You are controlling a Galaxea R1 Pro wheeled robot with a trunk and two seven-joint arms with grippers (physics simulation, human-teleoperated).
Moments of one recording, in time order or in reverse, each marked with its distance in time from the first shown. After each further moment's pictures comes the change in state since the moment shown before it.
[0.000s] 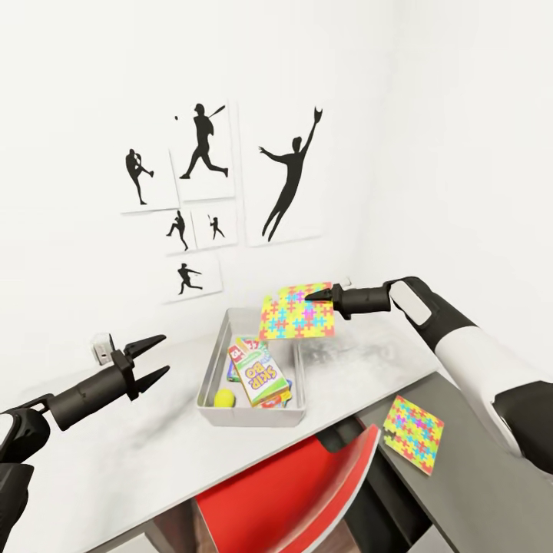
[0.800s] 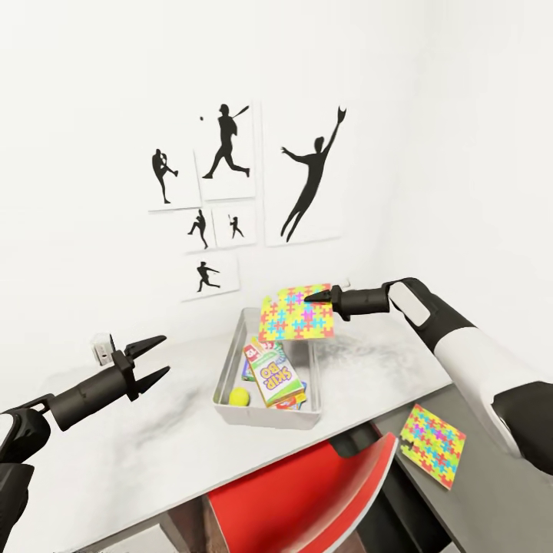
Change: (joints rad) left arm 0.000 0.000 0.000 0.001 0.001 0.001 0.006; right arm 0.002 0.004 0.003 0.006 -0.002 0.000 -0.001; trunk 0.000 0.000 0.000
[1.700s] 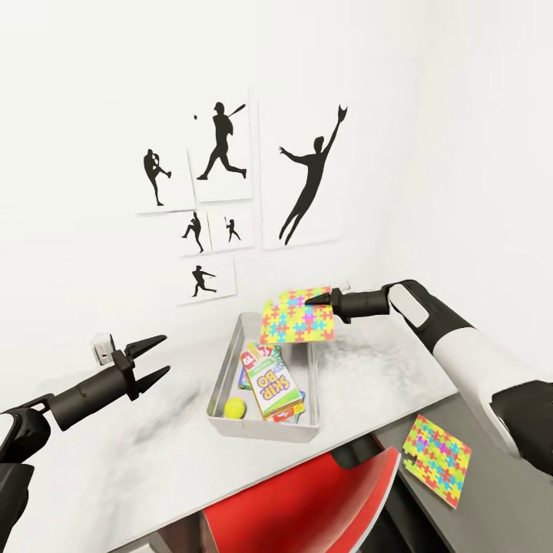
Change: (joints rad) left arm 0.000 -0.001 -0.001 -0.003 0.000 0.000 -0.002; right arm -0.001 0.004 0.002 0.027 0.004 0.000 -0.014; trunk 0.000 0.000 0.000
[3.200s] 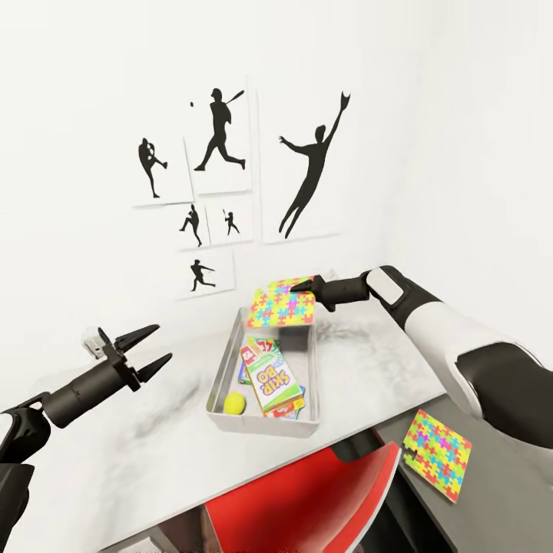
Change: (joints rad) left arm 0.001 -0.002 -0.001 -0.009 0.014 0.013 -0.167; right arm -0.148 0.149 -0.073 0.246 -0.011 -0.070 -0.177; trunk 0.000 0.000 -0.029
